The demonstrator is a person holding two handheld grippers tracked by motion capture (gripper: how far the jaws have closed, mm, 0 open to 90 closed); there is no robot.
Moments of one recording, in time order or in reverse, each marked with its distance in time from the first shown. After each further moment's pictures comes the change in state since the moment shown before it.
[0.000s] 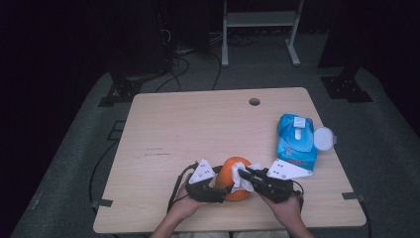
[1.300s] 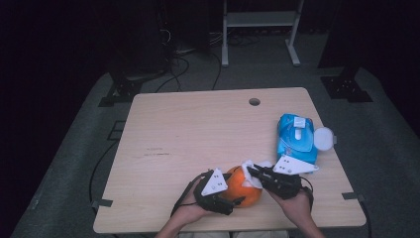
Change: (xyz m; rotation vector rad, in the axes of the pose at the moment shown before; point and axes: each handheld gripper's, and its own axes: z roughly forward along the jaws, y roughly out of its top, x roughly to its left) left arm -0.027 0.000 0.012 0.074 -0.053 0.183; right arm -0.012 0.005 -0.010 0.083 -0.020 -0.003
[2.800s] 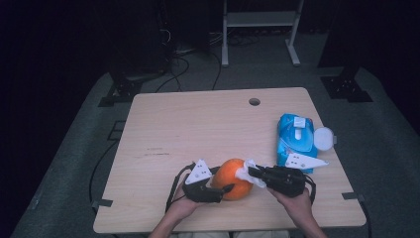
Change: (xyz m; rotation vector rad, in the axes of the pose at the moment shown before) left arm 0.032 -0.010 -0.021 -0.079 0.064 -0.215; right arm -0.014 -0.004 -0.009 -0.111 0.195 0.168
